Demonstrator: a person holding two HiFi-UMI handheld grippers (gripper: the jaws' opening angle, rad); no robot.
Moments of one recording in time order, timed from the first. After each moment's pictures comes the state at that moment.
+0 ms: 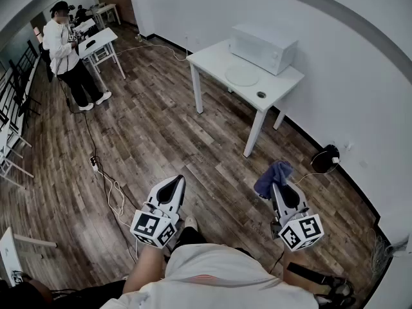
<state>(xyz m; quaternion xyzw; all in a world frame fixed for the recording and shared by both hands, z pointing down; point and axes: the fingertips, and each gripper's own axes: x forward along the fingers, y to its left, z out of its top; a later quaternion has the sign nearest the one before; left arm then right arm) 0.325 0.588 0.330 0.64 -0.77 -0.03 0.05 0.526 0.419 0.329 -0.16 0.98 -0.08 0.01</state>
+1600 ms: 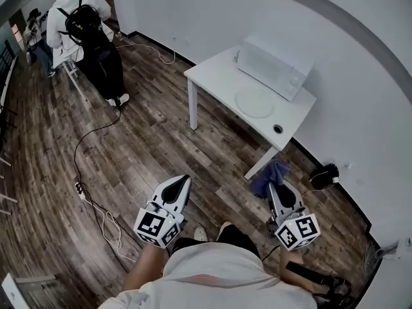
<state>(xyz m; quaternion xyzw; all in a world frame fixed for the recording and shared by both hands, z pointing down) 0.019 0.424 0.342 0.69 -0.72 -0.06 0.07 0.206 0.286 0.325 -0.19 0.98 -0.06 -0.03</state>
